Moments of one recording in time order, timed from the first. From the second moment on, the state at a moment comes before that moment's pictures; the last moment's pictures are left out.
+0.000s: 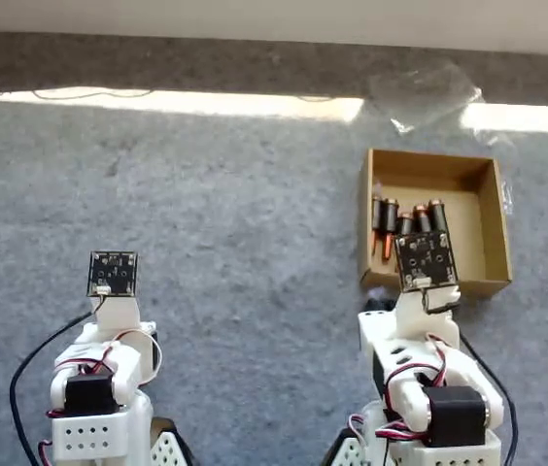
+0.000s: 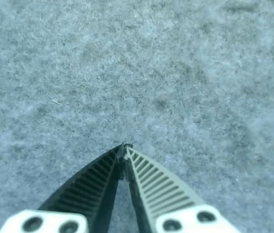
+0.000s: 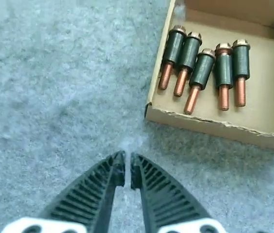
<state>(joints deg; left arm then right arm) -11.1 -103.6 95.9 75.4 0.7 -8.4 -85.8 61.4 81.3 7.8</state>
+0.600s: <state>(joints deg) -11.1 -103.6 95.9 75.4 0.7 -2.7 -85.5 74.3 65.3 4.0</state>
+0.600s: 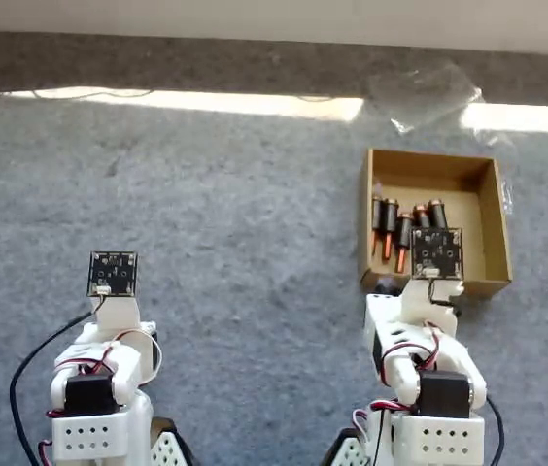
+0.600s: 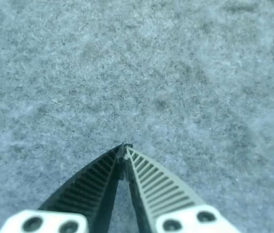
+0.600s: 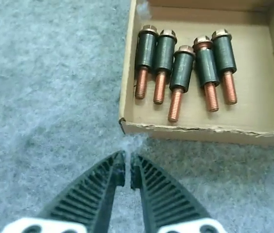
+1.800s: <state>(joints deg) -11.1 -103.6 95.9 75.4 0.7 -2.5 -104.6 91.1 72.1 4.0</state>
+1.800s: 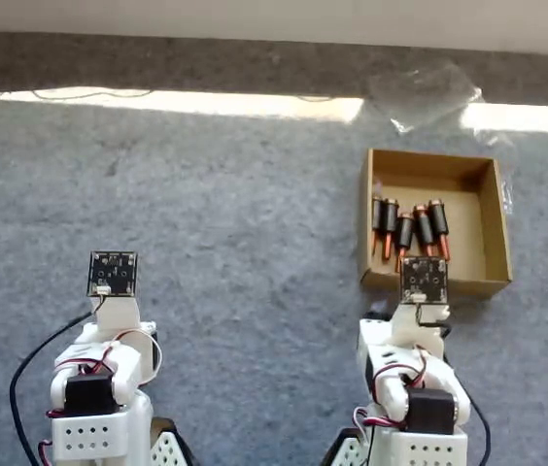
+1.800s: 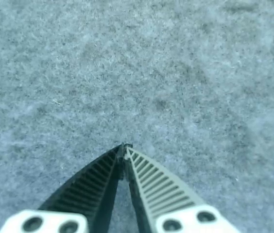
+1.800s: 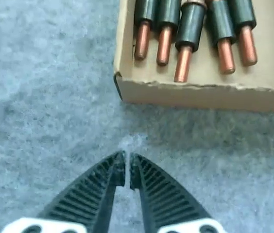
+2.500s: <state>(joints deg) -11.1 -103.6 95.9 75.5 0.7 -2.5 -104.6 95.5 71.0 4.0</state>
